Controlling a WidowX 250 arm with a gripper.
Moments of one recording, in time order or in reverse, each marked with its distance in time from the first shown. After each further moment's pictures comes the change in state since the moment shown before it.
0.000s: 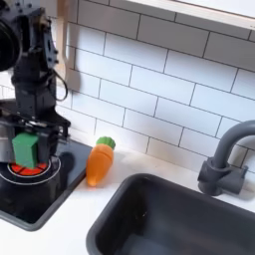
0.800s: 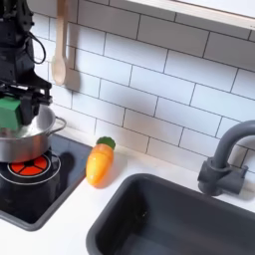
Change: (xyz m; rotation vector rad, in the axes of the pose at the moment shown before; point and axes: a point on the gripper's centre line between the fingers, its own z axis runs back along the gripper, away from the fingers) arm 0.030 0.041 0.025 0.049 -0.148 0.110
